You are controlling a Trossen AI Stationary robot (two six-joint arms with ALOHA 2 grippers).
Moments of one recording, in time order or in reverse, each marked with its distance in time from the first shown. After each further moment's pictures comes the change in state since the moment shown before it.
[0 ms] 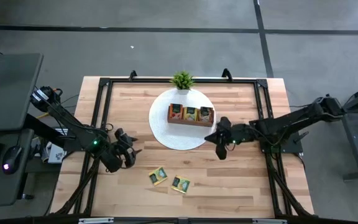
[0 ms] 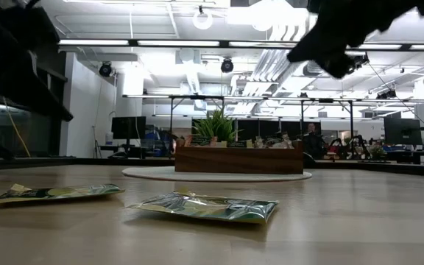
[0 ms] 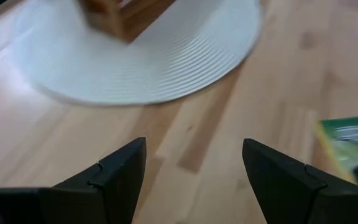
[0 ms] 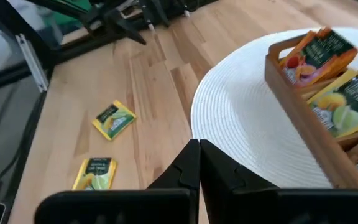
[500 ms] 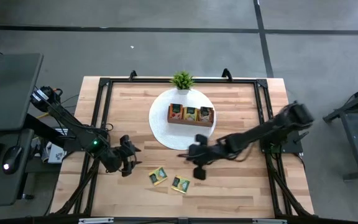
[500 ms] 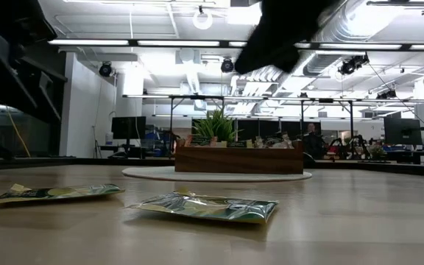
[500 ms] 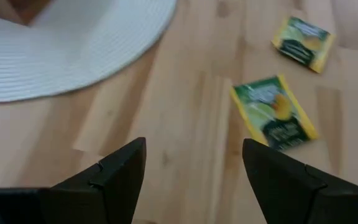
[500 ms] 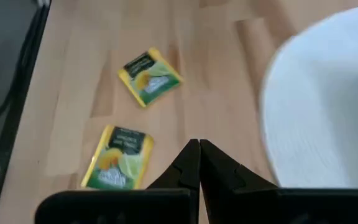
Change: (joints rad) left arm 0.000 0.000 0.000 0.167 0.245 0.176; right arm 0.119 0.522 0.479 -0.223 -0.048 -0.084
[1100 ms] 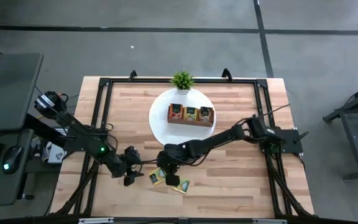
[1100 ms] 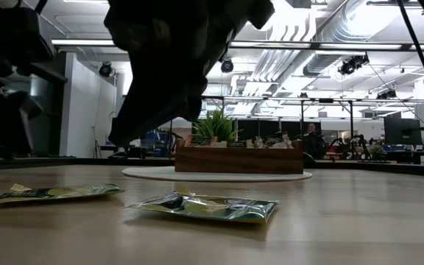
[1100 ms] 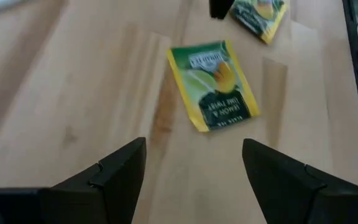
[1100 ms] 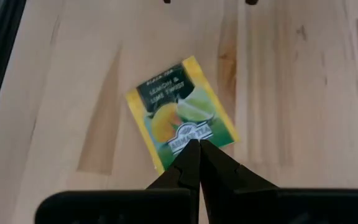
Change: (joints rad) left arm -0.002 0.194 0.000 0.245 0.218 -0.107; right arm -0.089 0.592 0.620 -0.165 -0.282 -0.155
